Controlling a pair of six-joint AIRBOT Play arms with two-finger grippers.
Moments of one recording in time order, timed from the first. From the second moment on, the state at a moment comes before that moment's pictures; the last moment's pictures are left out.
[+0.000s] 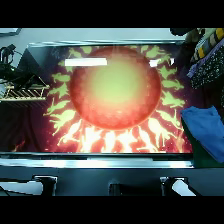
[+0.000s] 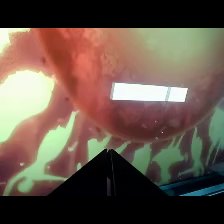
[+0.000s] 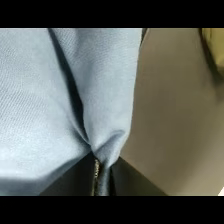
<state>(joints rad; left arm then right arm) 0.20 -1.60 1.90 1.01 -1.67 -1.68 -0.75 -1.18 1.07 -1.92 1.54 2.04</state>
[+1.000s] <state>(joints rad) 0.15 -1.59 1.89 1.20 -1.64 -1.59 -0.62 -1.04 1.04 -1.37 1.17 1.74</state>
